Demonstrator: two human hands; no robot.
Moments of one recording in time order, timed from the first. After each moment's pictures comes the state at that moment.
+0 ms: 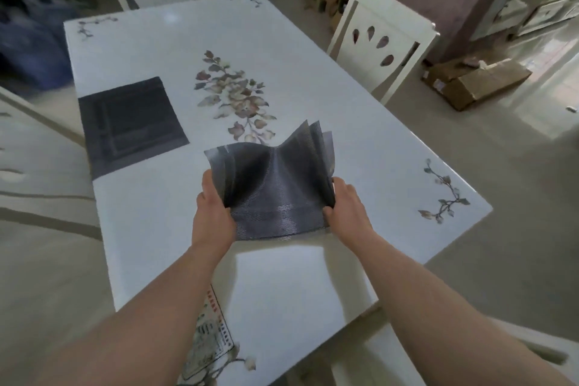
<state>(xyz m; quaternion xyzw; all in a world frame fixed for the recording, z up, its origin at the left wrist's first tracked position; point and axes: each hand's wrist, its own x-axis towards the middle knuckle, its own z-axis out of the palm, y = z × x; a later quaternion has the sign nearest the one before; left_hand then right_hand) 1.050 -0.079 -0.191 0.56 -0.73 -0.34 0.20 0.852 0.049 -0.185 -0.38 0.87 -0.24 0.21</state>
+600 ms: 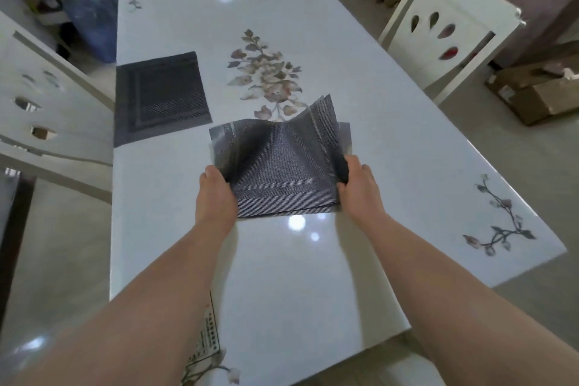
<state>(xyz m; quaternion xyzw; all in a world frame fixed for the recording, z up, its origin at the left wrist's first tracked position) 1.035 -0.104 -0.221 0.67 -0.68 -0.25 0.17 0.813 -0.010 -0.227 -0.44 0.84 -0.27 0.19</state>
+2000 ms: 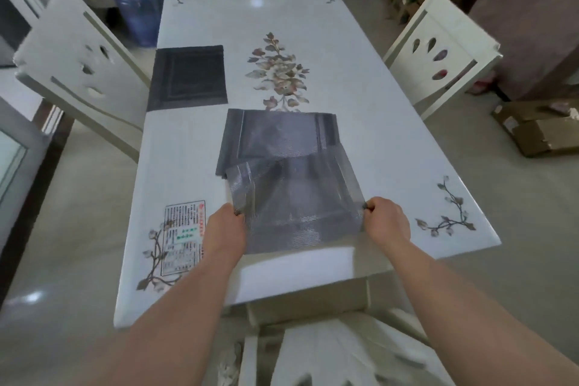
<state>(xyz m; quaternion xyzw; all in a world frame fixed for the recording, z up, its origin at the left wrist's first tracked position) 1.048 0.057 -0.201 0.73 -0.60 -0.30 0.11 0.776 0.122 -0.198 -0.43 0.89 -0.09 0.16</state>
